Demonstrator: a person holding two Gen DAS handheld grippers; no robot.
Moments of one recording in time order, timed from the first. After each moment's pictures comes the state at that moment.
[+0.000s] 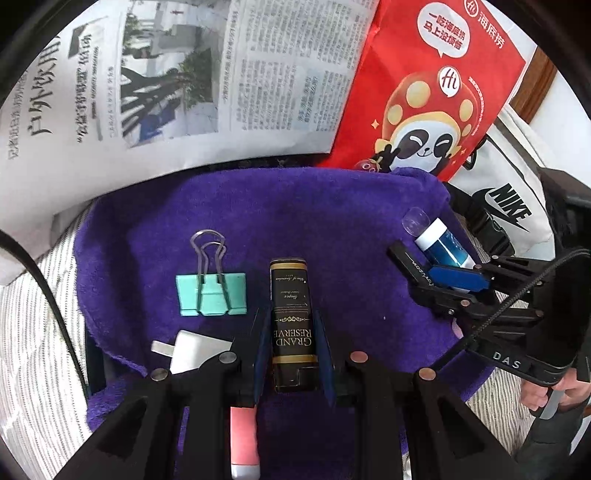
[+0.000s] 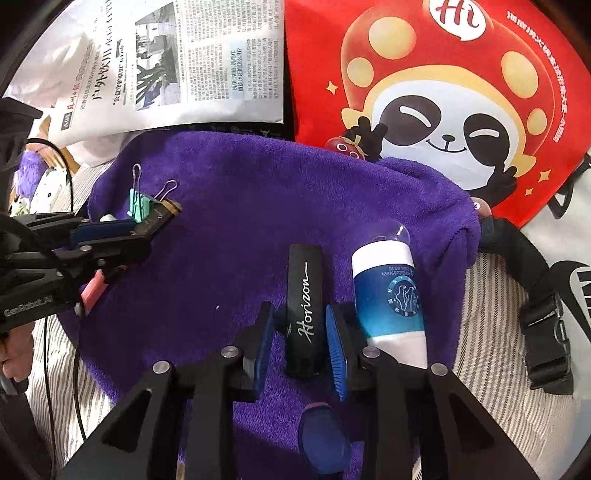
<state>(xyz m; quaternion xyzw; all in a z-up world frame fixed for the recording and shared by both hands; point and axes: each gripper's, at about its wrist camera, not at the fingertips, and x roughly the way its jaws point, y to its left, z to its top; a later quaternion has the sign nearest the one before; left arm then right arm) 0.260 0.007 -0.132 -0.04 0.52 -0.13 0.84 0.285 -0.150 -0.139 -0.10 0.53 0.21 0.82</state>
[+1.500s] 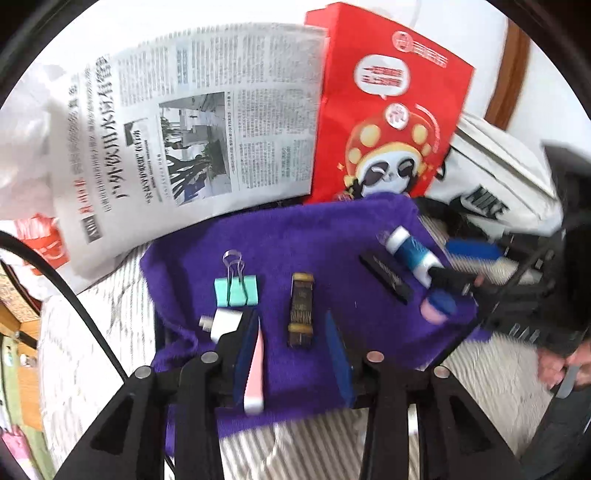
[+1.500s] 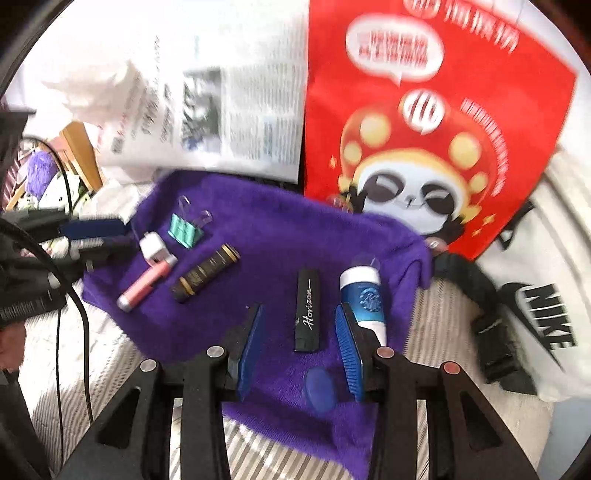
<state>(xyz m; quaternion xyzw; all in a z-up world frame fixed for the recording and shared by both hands) 0.192 0.003 -0.056 0.02 0.47 -0.09 0.88 0.232 -0.171 -0.059 -0.09 0.45 0.22 0.86</state>
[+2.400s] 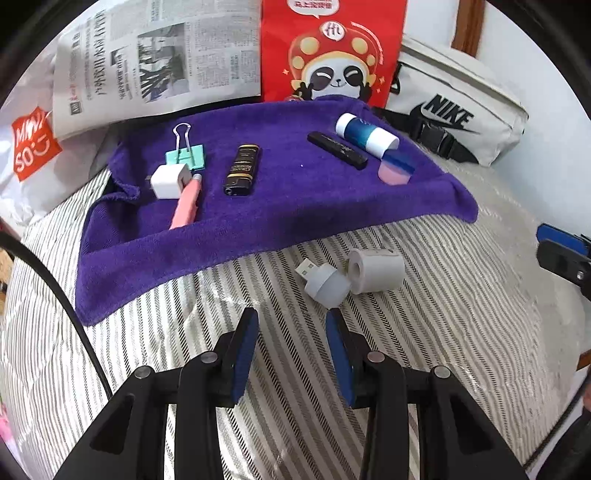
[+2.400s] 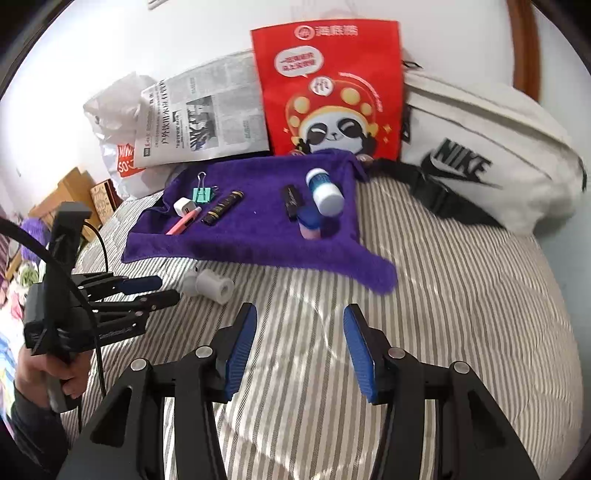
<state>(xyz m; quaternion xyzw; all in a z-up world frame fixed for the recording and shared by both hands) 0.091 -0.034 -0.130 0.04 0.49 -0.12 0.86 0.051 -0.249 -0.079 0.04 0.44 0.14 0.89</state>
